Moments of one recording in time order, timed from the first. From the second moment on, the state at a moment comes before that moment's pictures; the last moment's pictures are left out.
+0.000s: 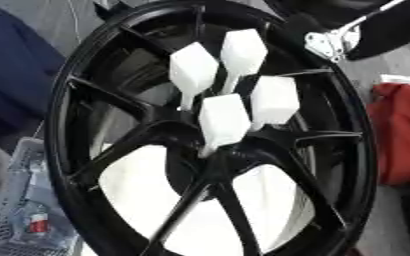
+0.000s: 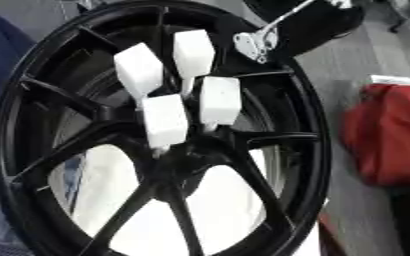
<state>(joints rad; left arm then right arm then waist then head) -0.18 0.36 0.12 -1.98 0.24 -0.06 -0.05 -1.12 -1.05 0.46 -1.99 0.20 0.22 0.56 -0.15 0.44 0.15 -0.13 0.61</state>
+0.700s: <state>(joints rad) -0.16 0.35 0.12 -1.98 0.24 -0.05 -0.05 -1.21 -0.95 0.47 -1.85 0.19 0.18 0.78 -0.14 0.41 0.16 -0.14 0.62</state>
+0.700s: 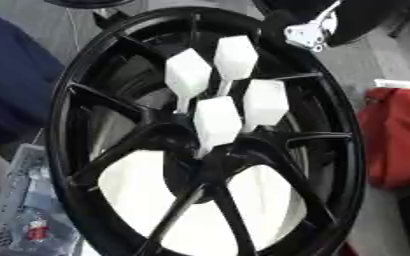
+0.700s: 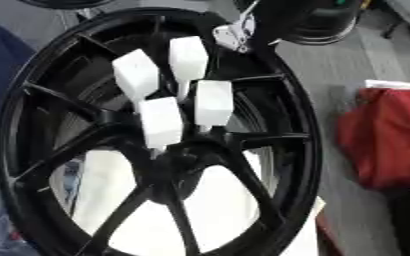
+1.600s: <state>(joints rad) -0.16 0.33 0.12 -1.98 0.23 -0.04 -0.06 -1.23 -0.91 0.46 -1.82 0.16 0.17 0.90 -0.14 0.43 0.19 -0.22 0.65</state>
